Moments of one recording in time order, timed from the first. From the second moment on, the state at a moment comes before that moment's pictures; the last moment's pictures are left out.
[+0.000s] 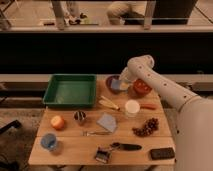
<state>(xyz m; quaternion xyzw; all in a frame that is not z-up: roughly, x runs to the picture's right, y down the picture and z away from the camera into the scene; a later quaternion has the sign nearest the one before) 0.109 -0.054 0.902 -0.13 -0.13 0.02 0.98</state>
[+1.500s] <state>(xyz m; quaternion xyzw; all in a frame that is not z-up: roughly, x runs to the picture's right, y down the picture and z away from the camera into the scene) 0.097 -0.098 0.923 -0.01 -0.16 -0.04 0.99</state>
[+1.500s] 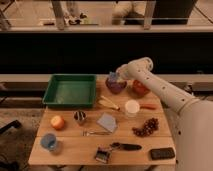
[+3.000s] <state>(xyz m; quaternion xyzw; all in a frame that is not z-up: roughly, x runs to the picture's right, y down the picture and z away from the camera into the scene) 0.082 -0.090 0.930 0.00 -0.18 -0.06 0.98</state>
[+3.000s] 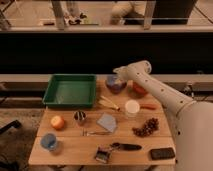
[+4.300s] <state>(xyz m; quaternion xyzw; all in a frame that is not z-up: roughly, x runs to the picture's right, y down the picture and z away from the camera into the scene) 0.098 -0.140 0.842 0.06 -0.16 -0.03 0.99</state>
